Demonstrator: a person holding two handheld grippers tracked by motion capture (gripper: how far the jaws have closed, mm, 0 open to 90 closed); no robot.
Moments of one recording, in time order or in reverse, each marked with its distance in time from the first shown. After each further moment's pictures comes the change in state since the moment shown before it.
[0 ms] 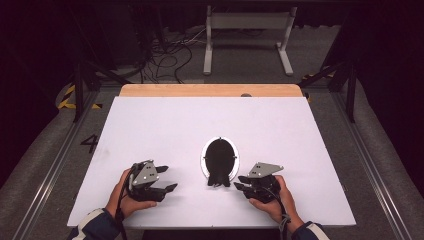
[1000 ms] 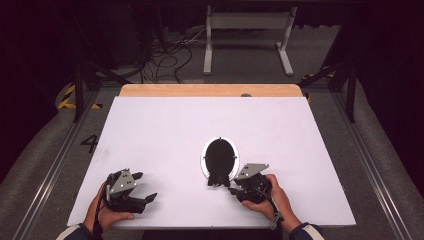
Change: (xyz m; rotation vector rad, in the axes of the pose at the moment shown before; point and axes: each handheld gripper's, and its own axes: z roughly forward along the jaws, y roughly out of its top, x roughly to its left) left arm 0.006 -0.041 -0.028 0.048 0.053 -0.113; right arm 0.011 0.014 0.014 0.132 0.015 -0.057
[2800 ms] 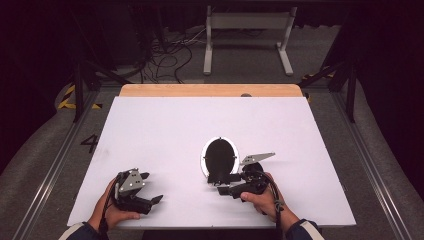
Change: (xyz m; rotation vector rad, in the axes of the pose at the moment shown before) left arm -0.006 0.010 0.017 0.038 -0.037 0.033; right arm -0.021 0.006 0.012 -0.148 0.353 0.317
